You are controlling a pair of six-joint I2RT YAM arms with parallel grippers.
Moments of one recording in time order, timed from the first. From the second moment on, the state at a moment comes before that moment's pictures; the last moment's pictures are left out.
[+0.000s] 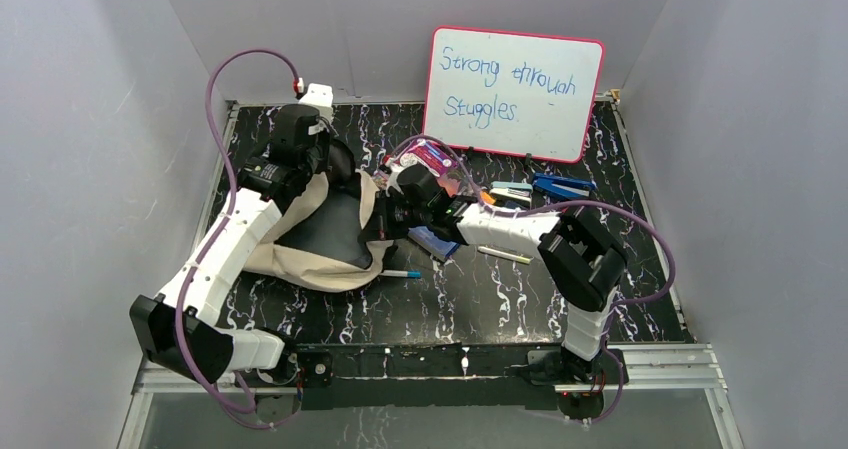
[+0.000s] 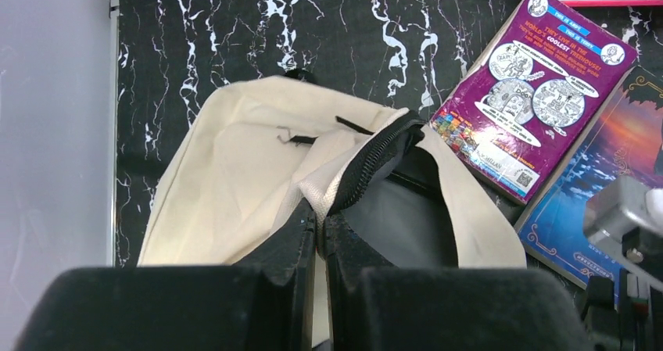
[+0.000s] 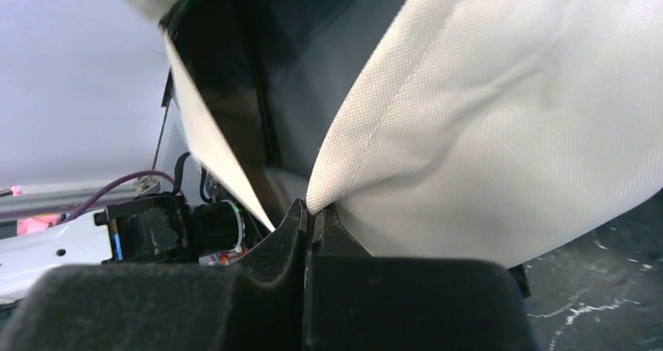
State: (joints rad) left arm -0.38 1.31 1.32 -0.58 -0.35 0.01; right arm 0.92 1.83 1.22 0.07 -0.39 0.76
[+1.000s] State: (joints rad) left arm -0.52 1.09 1.15 -0.60 -0.08 -0.38; right arm 0.50 1.46 1.07 -0.18 -0.14 0.48
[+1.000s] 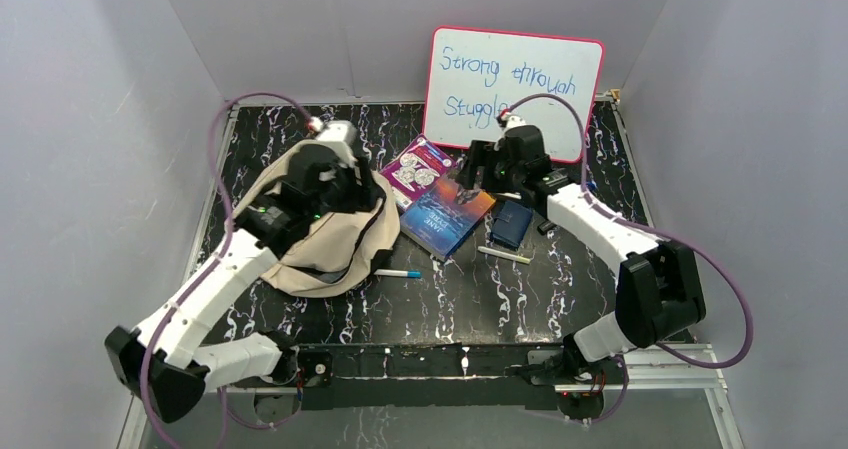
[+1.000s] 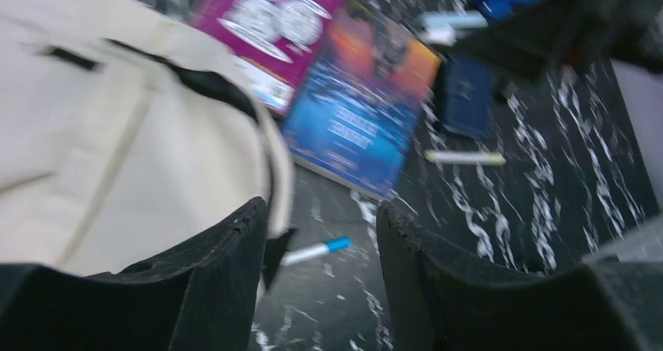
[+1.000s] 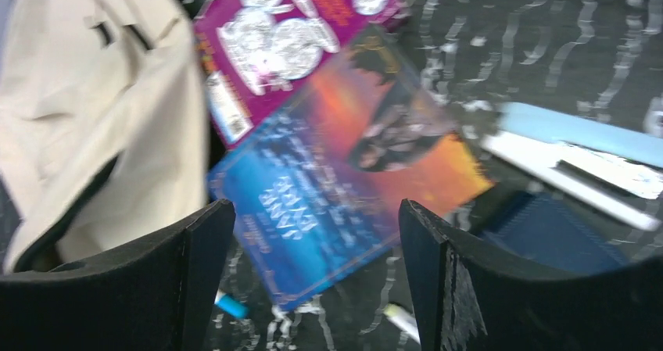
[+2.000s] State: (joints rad) left arm -0.94 1.43 0.92 -0.29 -0.39 -0.81; right arm 0.25 1.75 1.13 -0.25 -0.43 0.38
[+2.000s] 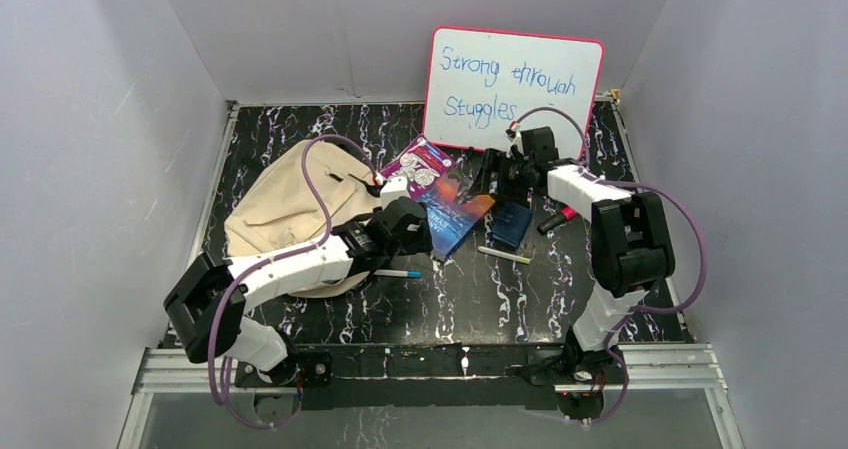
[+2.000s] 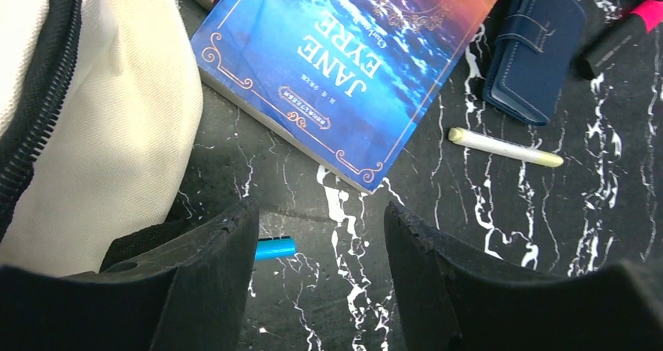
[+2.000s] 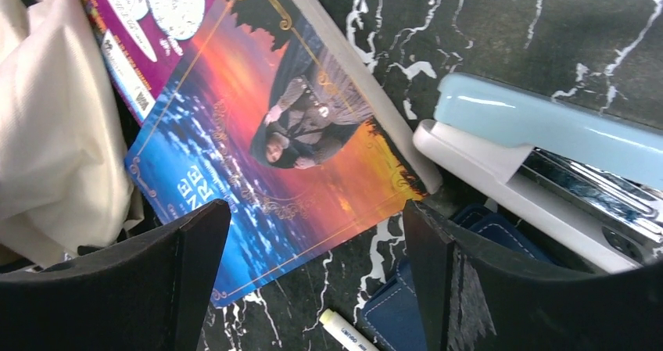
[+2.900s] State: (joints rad) left arm -0.85 1.65 0.92 -0.17 -0.37 -0.91; right arm 0.20 1.94 1.18 -0.13 -0.62 0.34
